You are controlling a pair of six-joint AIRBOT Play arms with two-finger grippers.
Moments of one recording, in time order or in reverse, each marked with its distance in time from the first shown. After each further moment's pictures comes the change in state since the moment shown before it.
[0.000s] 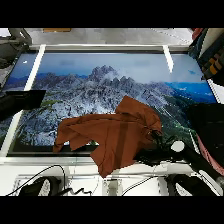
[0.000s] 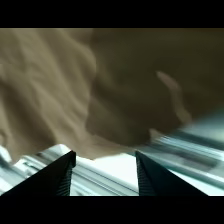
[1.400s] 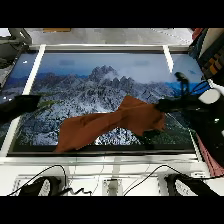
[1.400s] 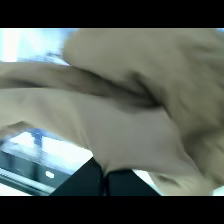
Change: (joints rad) left arm 0.000 0.000 -0.051 0.080 -0.052 -0.129; right arm -0.331 -0.161 0.882 -0.413 0.248 -0.087
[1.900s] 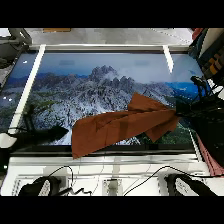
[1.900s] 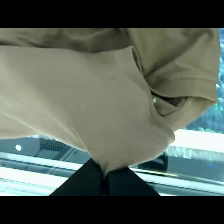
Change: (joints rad) left arm -0.086 0.000 -0.427 0.003 -0.130 -0.153; right arm -0.131 0.000 0.057 -0.187 0.209 -0.001
